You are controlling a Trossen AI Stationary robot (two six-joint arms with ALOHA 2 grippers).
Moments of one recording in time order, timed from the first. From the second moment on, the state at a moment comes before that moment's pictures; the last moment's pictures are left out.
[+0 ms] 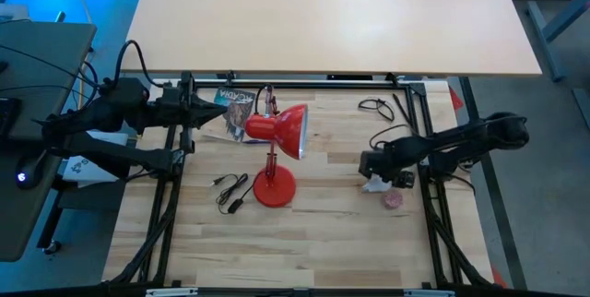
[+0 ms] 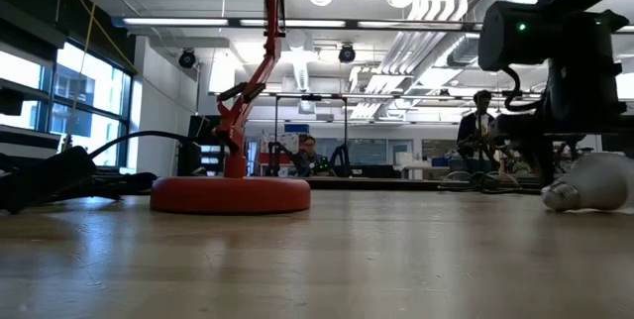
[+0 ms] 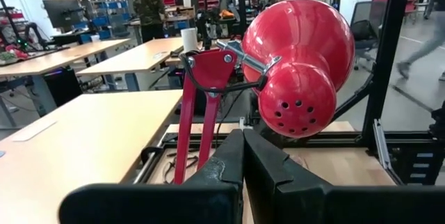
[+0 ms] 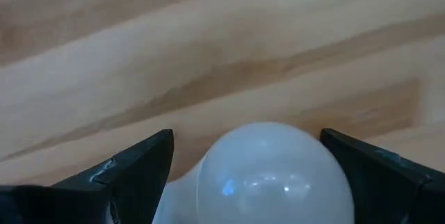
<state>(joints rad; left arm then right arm) 0.01 0.78 1.17 -0.42 -0.13 0.10 0.04 1.31 0.56 -0.74 -0.10 1.92</state>
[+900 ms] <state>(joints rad) 0.01 0.77 1.17 -0.42 -0.14 0.04 -0.04 0.96 0.54 -0.91 0.07 1.31</state>
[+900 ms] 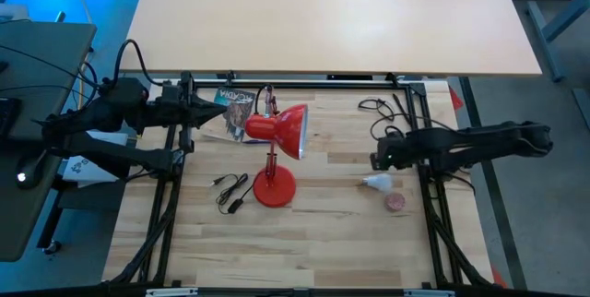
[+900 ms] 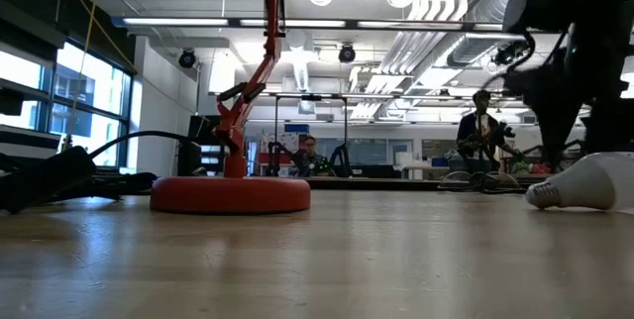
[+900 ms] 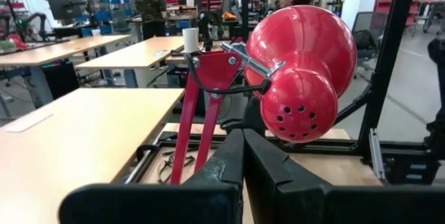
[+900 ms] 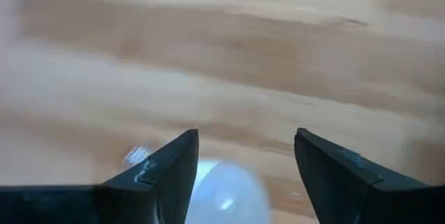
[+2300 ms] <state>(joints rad) 0.01 0.77 1.17 -0.42 -0.22 -0.05 0.12 1.20 0.81 -1.07 0.04 0.32</state>
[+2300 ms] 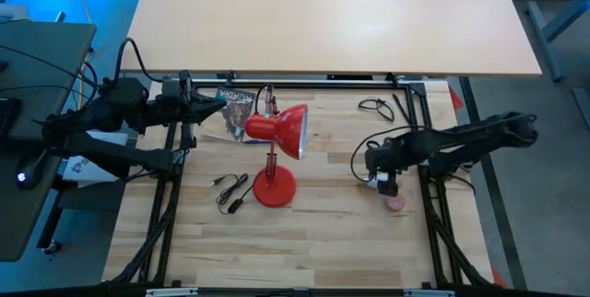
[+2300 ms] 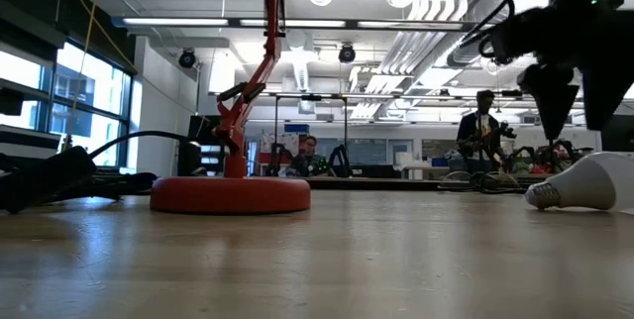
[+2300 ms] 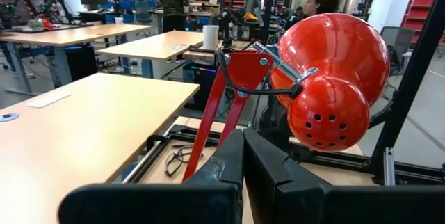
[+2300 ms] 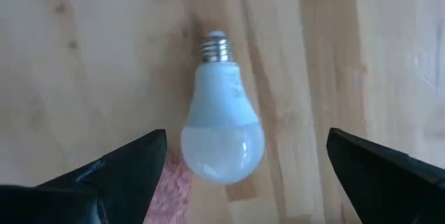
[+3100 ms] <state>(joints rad) 0.01 0.77 1.17 -0.42 -0.22 -0.05 0.13 1.33 0.79 -1.06 0.01 0.32</state>
